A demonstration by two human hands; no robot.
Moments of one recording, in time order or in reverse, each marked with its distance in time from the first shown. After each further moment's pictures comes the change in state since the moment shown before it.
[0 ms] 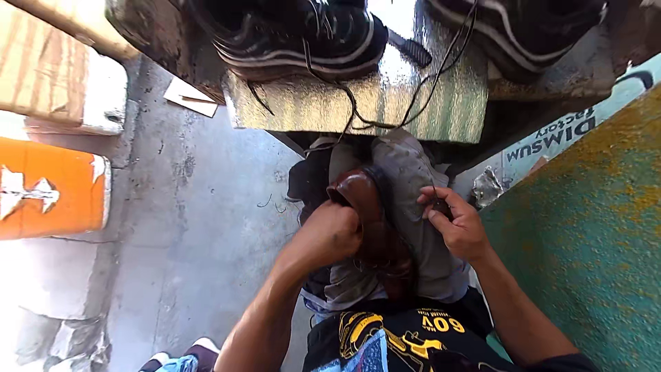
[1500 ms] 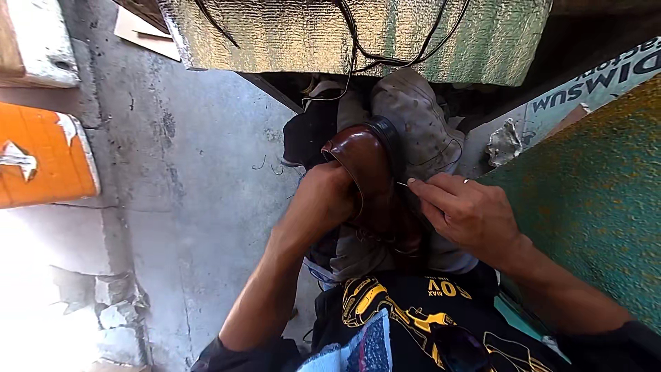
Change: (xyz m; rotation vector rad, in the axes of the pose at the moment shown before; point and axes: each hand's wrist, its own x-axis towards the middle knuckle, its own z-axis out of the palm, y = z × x) left_hand 0.002 -0.025 0.024 -0.012 0.340 0.152; right_hand -0.005 -0.032 0.016 -0.892 -0.185 -0.320
